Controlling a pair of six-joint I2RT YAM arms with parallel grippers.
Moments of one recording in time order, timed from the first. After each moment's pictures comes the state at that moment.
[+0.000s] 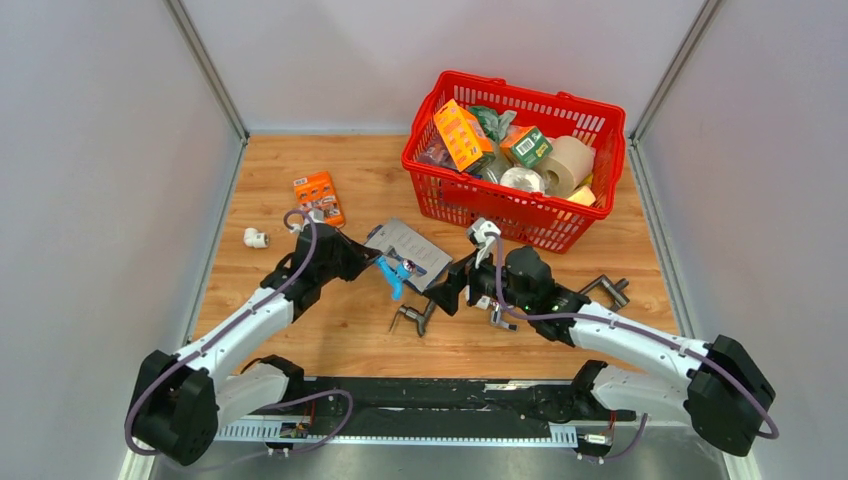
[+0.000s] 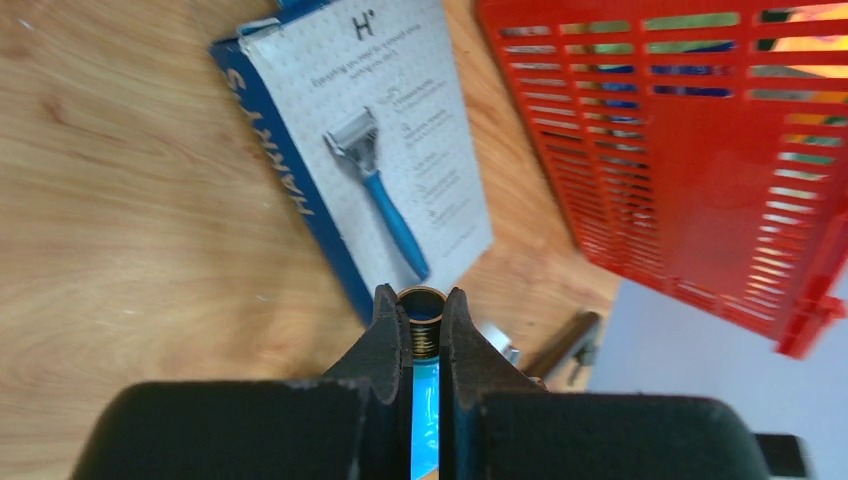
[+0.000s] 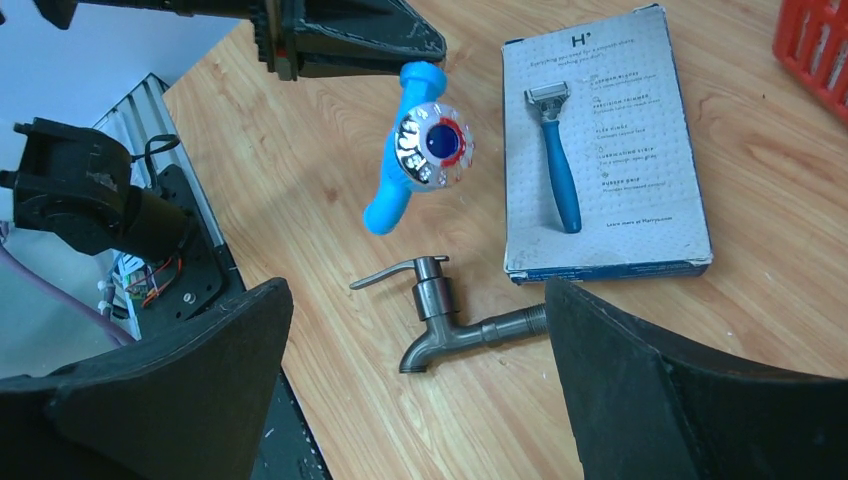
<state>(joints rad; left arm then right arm) -0.43 1.07 0.58 -0.11 0.03 -1.11 0.84 1.05 0.56 0.24 -0.22 0.33</state>
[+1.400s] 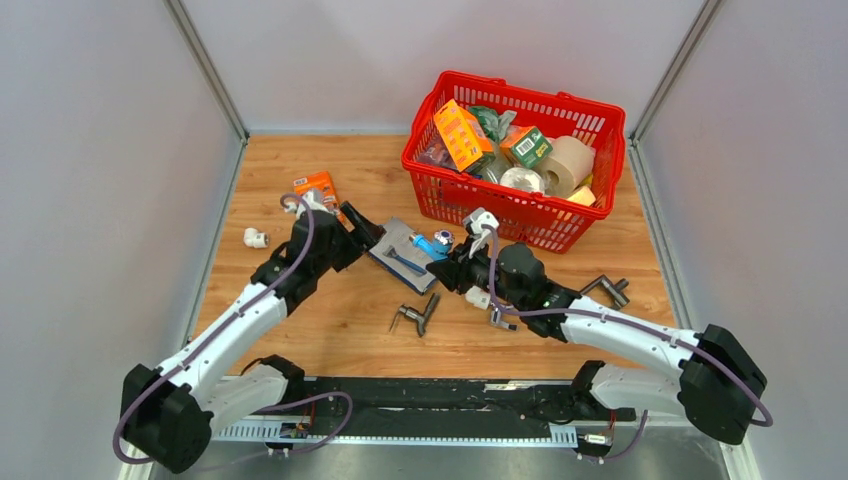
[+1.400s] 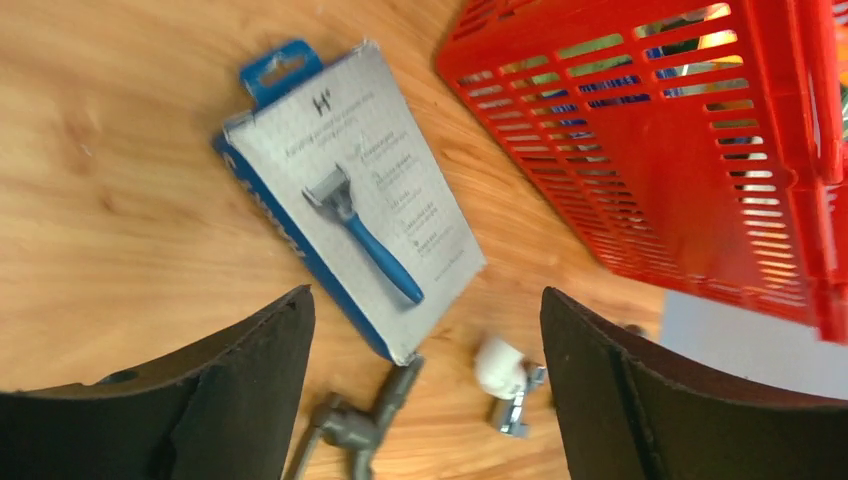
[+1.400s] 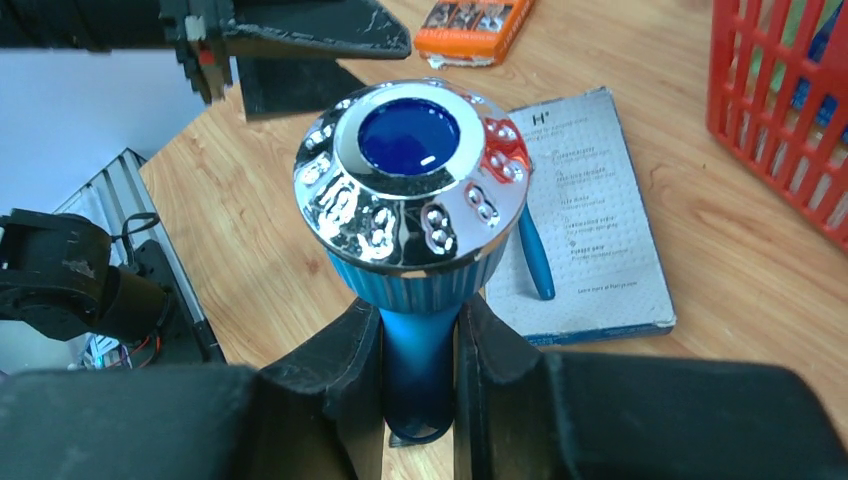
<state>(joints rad) -0.49 0.97 0.63 -0.16 -0.08 -1.07 0.89 1.14 0.58 0.39 -0.06 0.36</state>
